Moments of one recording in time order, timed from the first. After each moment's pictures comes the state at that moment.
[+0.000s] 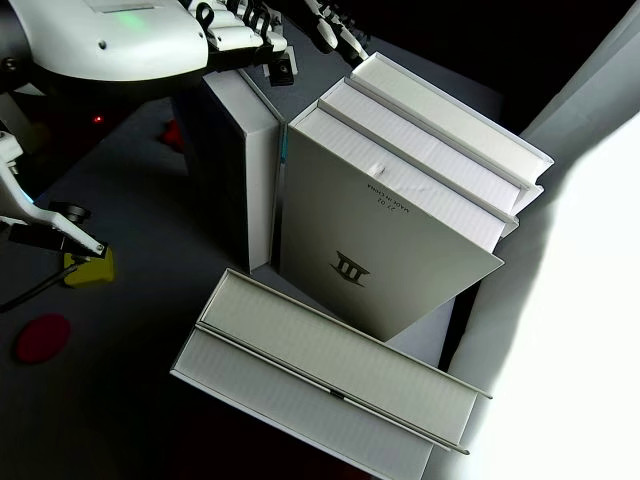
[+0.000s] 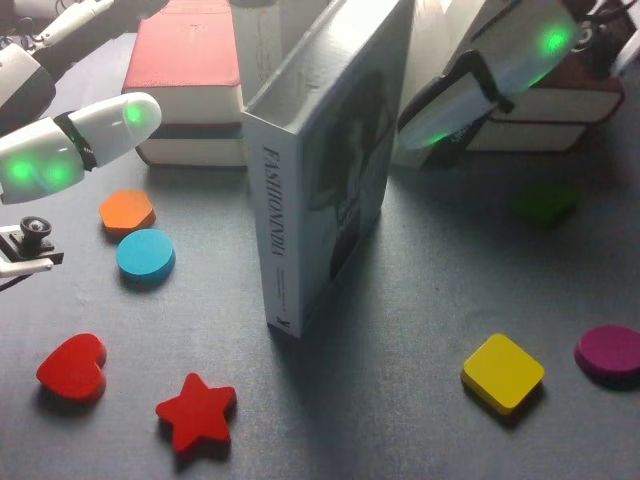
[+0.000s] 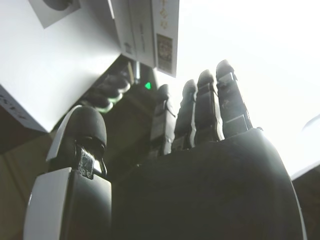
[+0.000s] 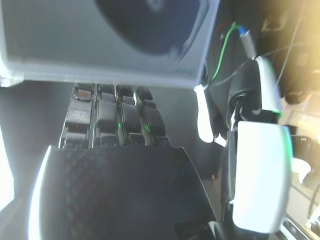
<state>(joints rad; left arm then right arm) 1.01 -1.11 1.40 -0.06 -1.32 0.12 -0.06 -1.15 1.43 -1.67 0.83 0.63</state>
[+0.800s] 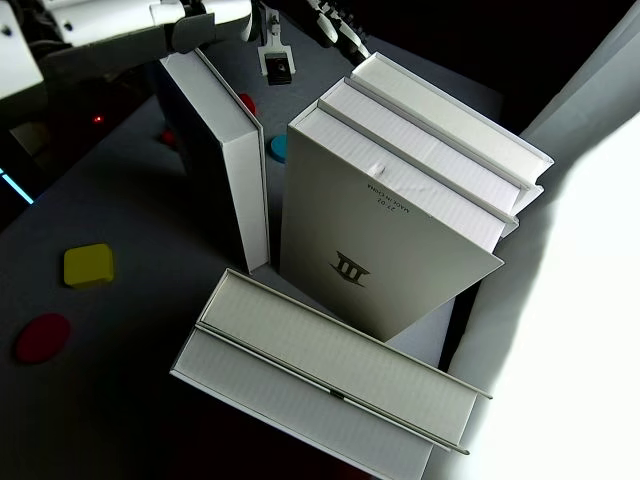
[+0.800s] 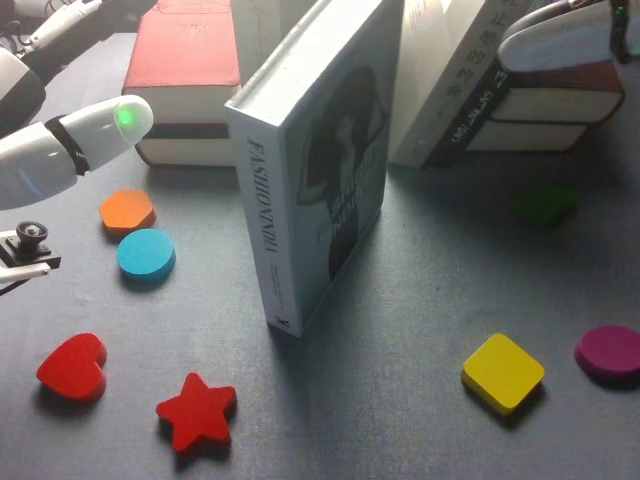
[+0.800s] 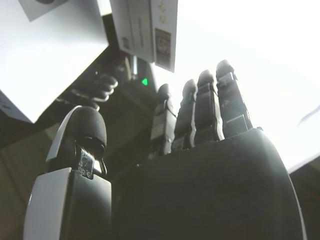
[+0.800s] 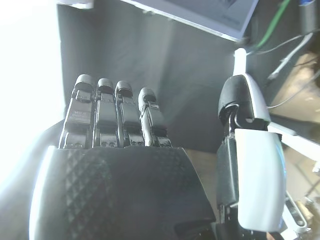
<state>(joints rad) 1.04 -1.10 1.39 -0.09 -1.36 0.12 -0.20 -0.88 1.28 -1.11 0.75 0.16</state>
